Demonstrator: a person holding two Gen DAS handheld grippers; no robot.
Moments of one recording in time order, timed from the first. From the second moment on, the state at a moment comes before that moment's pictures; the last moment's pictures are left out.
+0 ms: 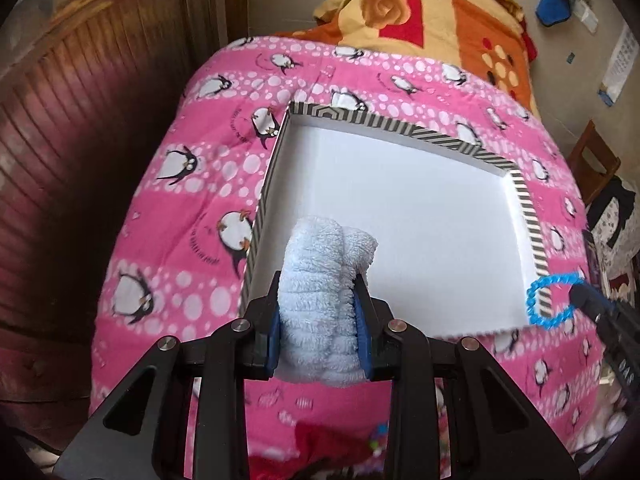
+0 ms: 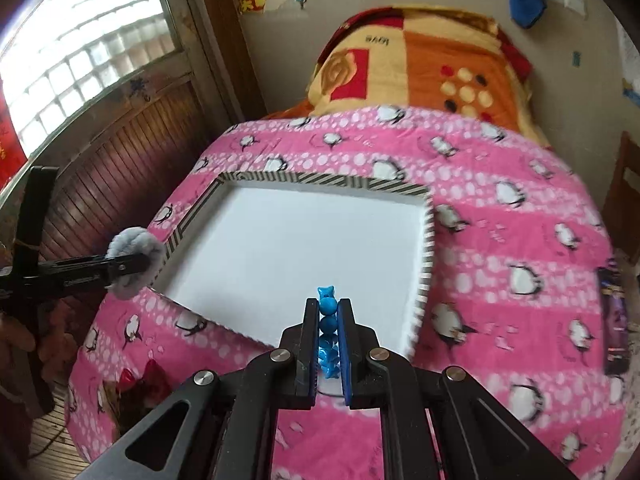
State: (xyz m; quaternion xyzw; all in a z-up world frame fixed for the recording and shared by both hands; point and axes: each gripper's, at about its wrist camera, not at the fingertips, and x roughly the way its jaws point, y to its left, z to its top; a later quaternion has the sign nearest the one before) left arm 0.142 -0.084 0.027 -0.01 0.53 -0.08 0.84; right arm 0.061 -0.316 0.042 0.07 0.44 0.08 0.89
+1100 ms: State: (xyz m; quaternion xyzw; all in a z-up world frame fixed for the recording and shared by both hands) left arm 0.133 -0.105 0.011 0.05 0.51 -0.05 0.86; right arm 0.058 -0.320 0.009 0.06 0.47 0.04 0.88
